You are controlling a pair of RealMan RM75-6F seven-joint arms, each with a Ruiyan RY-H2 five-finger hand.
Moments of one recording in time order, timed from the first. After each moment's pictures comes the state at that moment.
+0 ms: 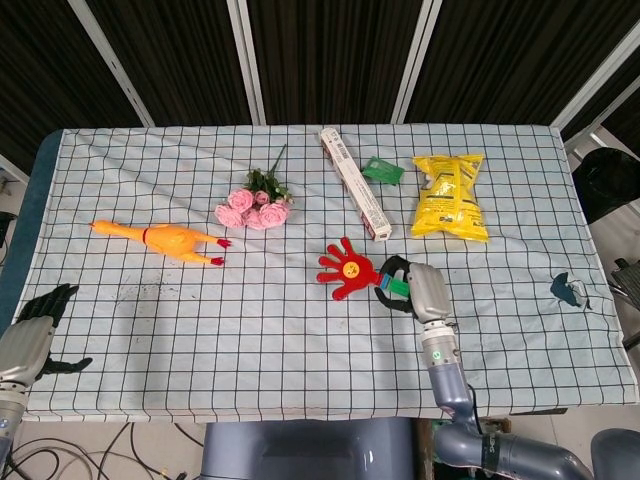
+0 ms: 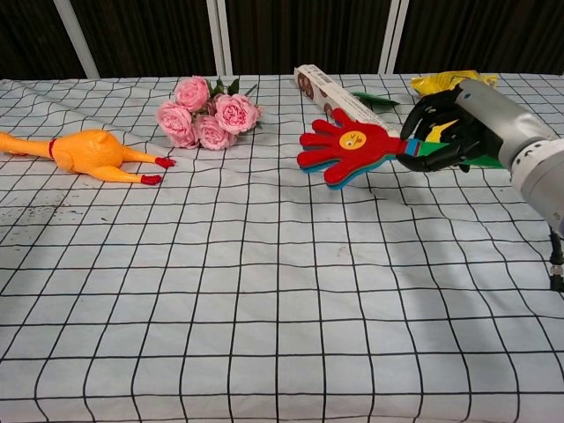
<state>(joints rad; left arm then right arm) -0.20 -1.01 -0.02 -1.86 1.20 1.20 0.10 0.54 -1.73 0.29 -1.49 -1.11 1.26 -0.06</state>
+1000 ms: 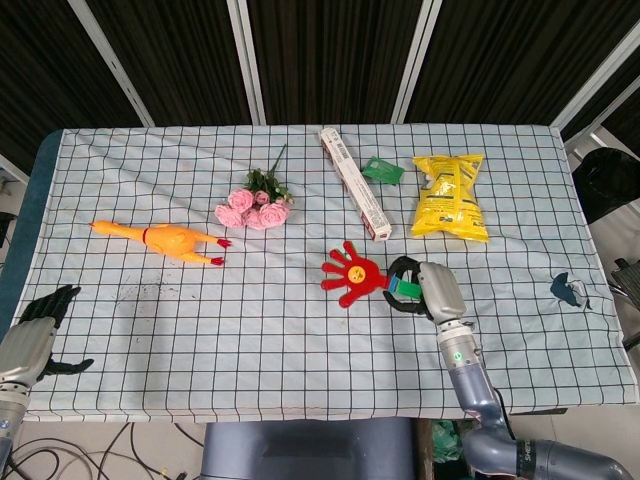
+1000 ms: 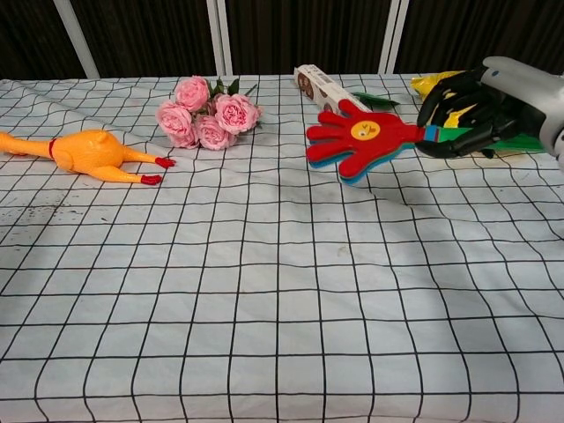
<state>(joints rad) -0.20 -1.01 -0.02 -1.86 1.20 1.20 0.10 0.51 -1.56 0.29 -1.63 -1.14 1.16 -0.07</state>
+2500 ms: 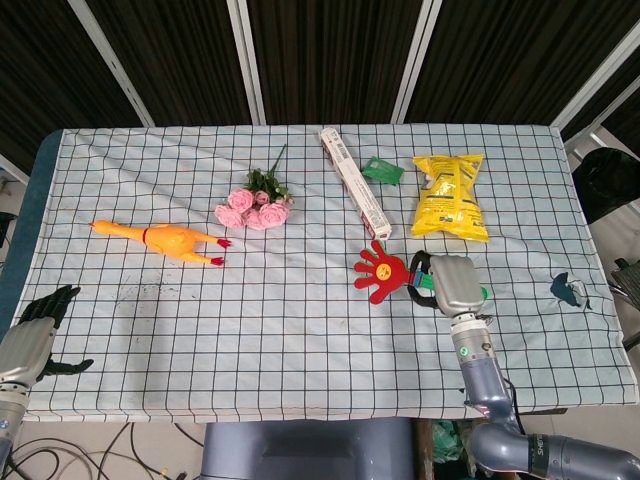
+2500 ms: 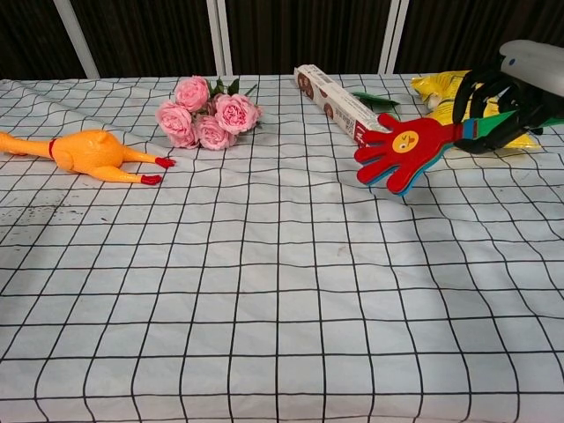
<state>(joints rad) -0.20 -1.00 -0.02 -1.86 1.19 1.19 0.10 0.55 -1.47 0.29 -1.76 -0.97 1.24 -0.46</state>
